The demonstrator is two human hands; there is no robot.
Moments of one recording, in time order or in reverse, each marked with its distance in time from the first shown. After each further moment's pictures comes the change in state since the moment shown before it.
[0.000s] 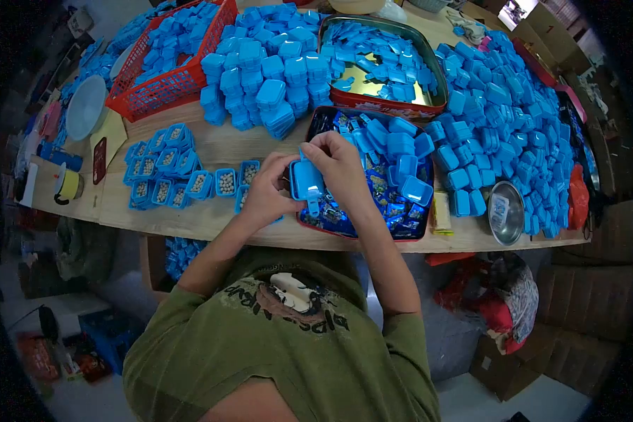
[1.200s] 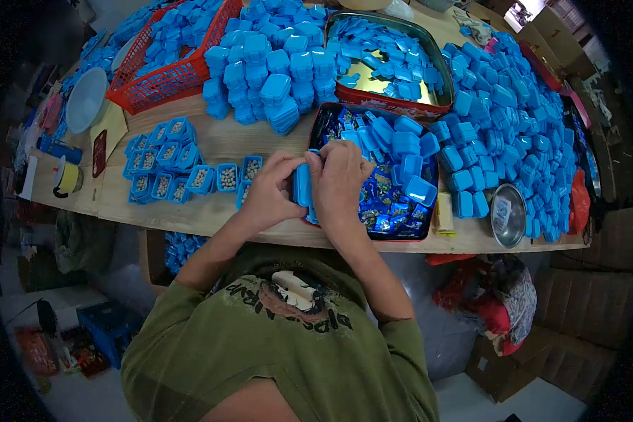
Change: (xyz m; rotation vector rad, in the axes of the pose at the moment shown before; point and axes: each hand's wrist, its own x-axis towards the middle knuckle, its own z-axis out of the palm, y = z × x) left_hand -0.005 0.017 -0.004 0.049 -0.103 -0.020; right_hand -0.023 0.012 0.025 -0.872 0.436 -0.580
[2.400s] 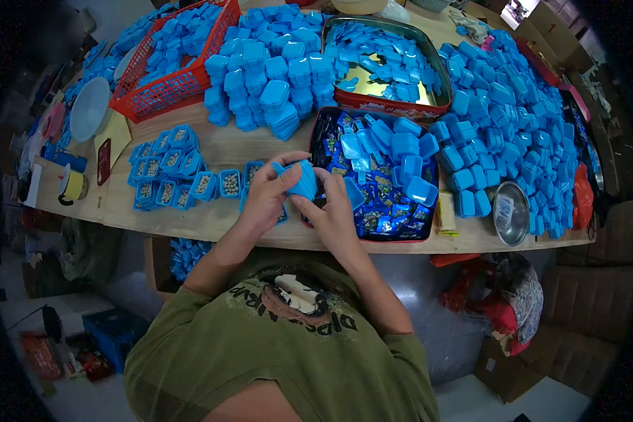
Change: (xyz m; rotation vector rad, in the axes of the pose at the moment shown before) left_hand 0.006 -0.005 0.007 -0.844 0.118 -0.281; right_hand -0.037 0.000 -0.015 0.638 -0.400 0.433
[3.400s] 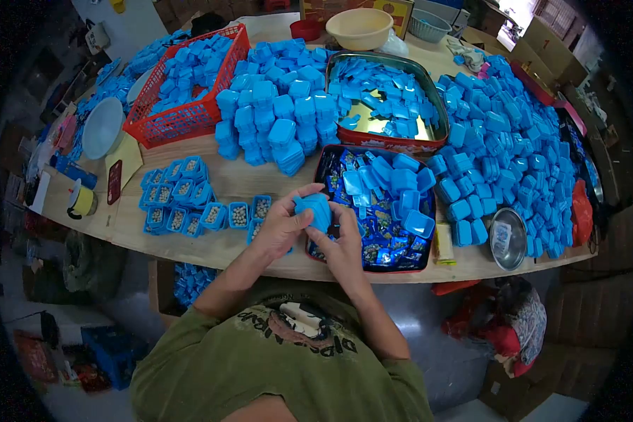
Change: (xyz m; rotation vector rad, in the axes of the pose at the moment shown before) left_hand 0.008 -0.005 0.003 -0.151 -0.092 -0.082; right_hand -0.001 0.016 -0.003 0.241 0.079 0.023
